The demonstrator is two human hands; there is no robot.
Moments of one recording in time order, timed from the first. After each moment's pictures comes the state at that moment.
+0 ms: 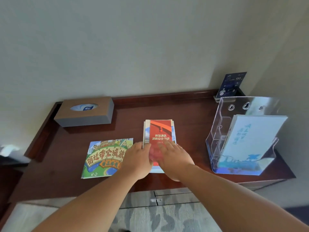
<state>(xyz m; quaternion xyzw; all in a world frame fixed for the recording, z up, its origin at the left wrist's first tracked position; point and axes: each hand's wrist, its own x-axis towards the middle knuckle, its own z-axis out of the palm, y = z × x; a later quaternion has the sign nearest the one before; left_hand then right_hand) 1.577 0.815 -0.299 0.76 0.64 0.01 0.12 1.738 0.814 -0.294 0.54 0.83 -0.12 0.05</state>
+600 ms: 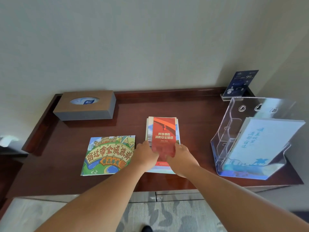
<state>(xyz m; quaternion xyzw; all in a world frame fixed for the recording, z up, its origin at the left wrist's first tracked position) 1.601 0.831 -0.304 0.56 0.74 0.09 0.35 1.748 0.824 -0.300 0.69 0.62 -0.37 -0.02</state>
